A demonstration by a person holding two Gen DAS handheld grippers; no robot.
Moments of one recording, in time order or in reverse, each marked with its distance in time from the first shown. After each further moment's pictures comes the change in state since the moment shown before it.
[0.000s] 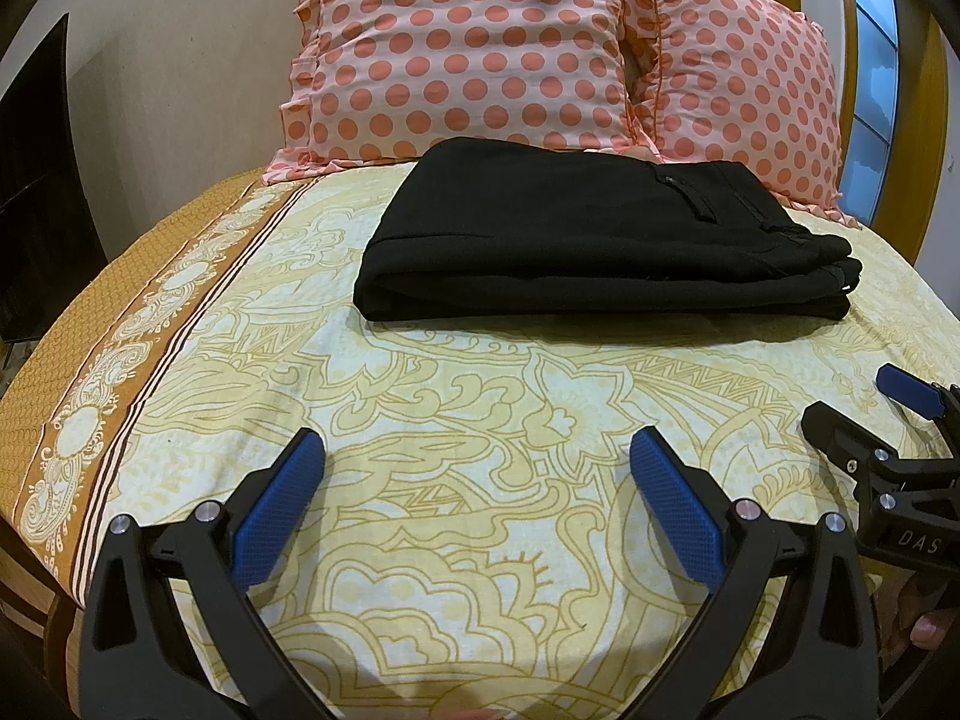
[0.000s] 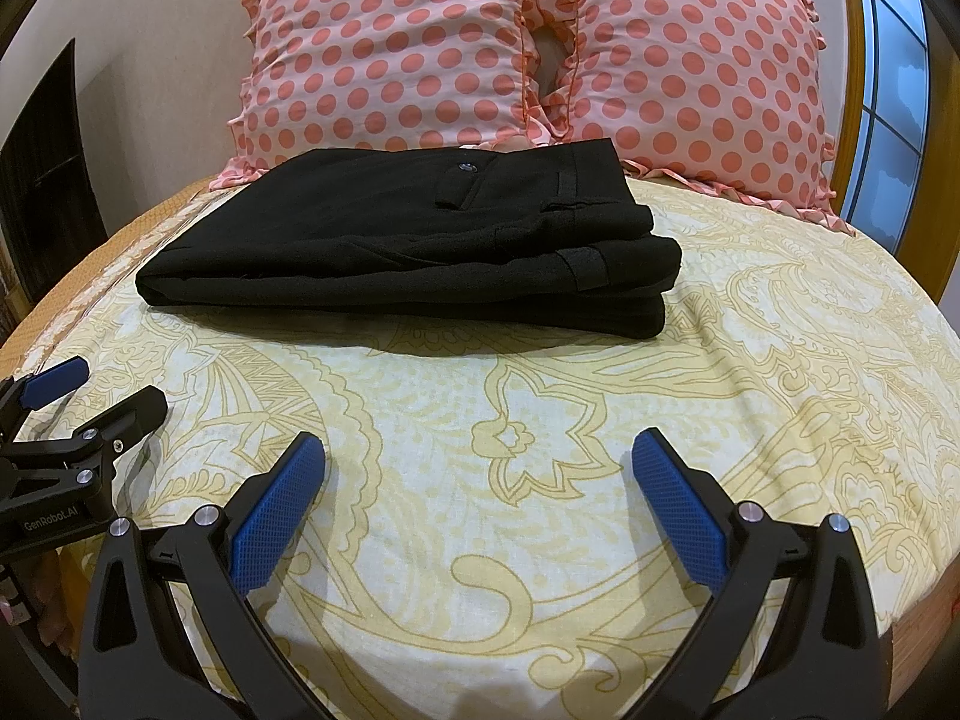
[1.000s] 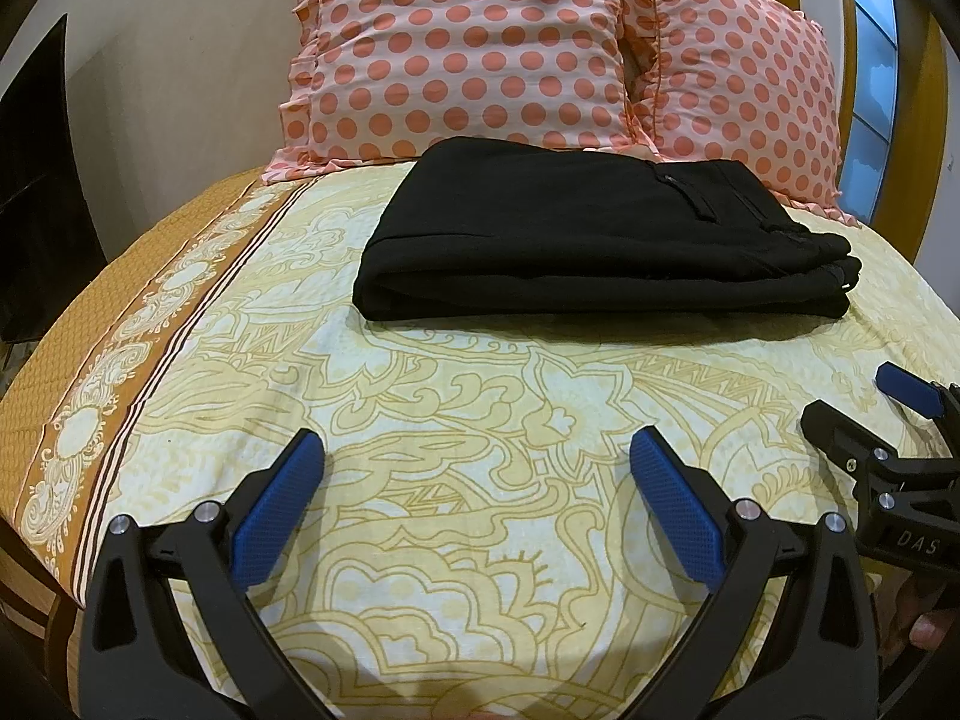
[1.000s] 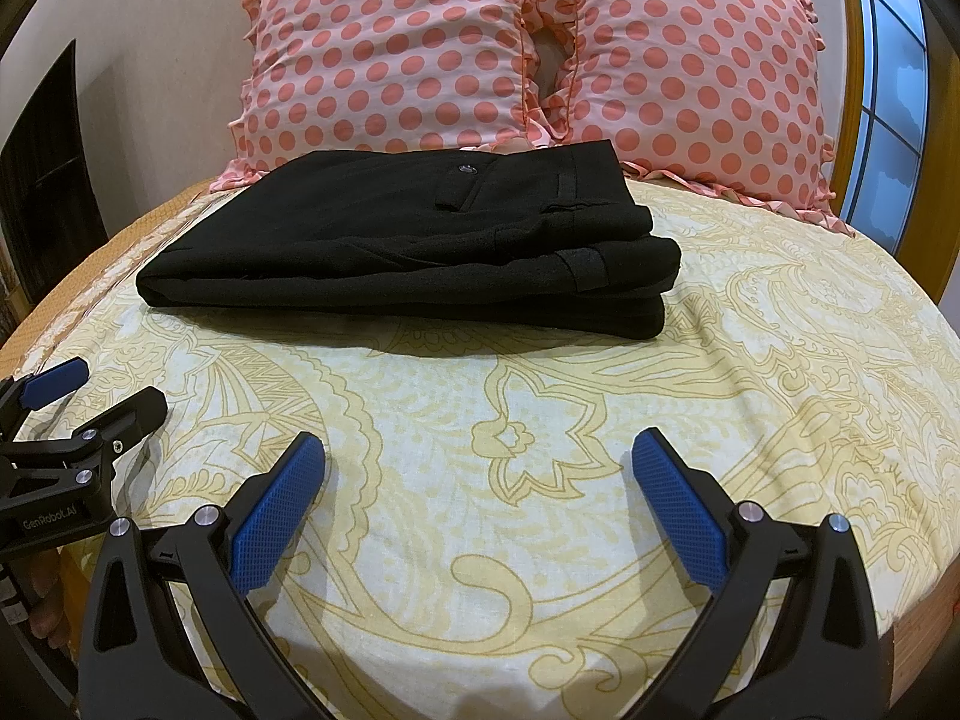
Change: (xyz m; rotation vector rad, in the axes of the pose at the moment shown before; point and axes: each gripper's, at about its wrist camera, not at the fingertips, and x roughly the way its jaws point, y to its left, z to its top) left arm -0.001 0.000 0.000 0.004 0.002 0.000; right arm 0.000 0.000 0.000 0.001 -0.002 -0.001
